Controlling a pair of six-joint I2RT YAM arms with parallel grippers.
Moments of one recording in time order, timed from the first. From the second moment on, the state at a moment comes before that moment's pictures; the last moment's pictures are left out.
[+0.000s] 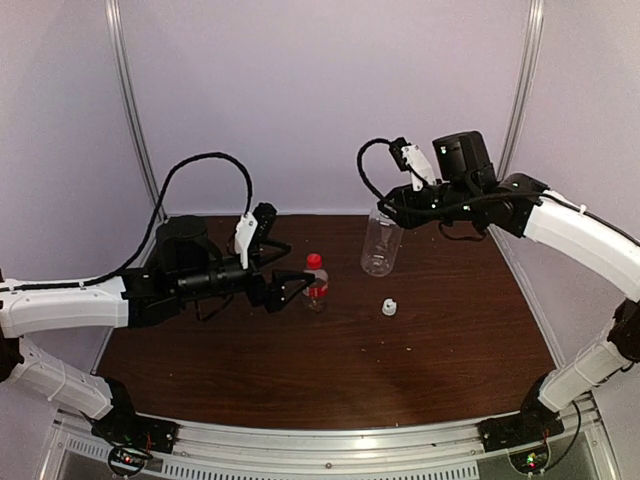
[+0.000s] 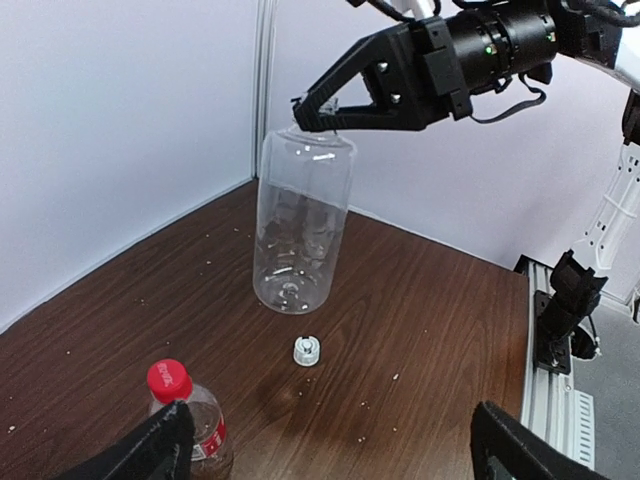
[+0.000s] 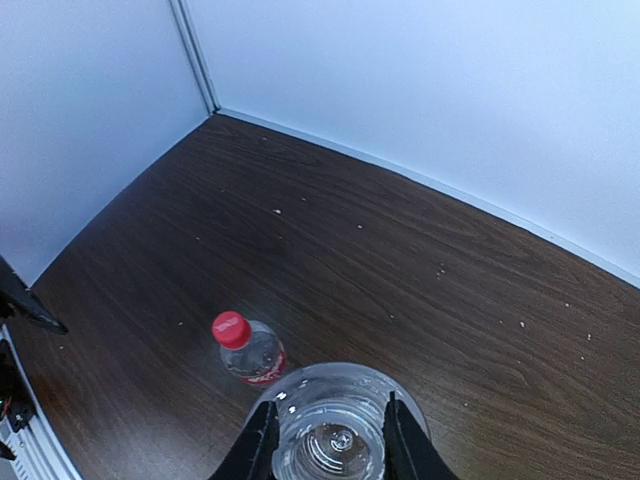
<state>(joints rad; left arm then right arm) -0.91 1.23 0.79 0.29 0.21 -0.08 0.72 1.43 1.45 -0.50 0.03 0.15</state>
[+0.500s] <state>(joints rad) -0.91 1.23 0.79 0.24 0.14 -0.08 0.63 1.73 1.42 -0.34 0.04 0.15</state>
